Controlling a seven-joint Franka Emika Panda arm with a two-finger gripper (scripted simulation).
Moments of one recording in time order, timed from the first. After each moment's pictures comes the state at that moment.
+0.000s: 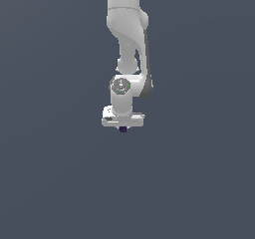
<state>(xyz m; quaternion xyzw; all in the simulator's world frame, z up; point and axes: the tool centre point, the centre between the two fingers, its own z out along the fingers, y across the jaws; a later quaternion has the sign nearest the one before) -0.052 -0.023 0.022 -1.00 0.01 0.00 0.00</state>
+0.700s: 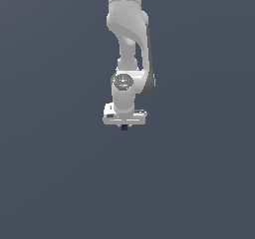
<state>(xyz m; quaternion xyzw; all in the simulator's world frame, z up) -0.053 -0.015 0.041 -1.00 0.01 0.00 0.00</state>
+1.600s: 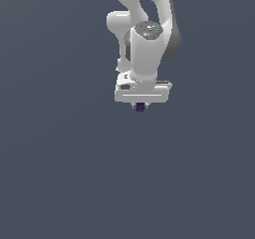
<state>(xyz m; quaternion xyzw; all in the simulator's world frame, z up) -0.051 0.052 0.200 -1.00 0.01 0.00 0.00</state>
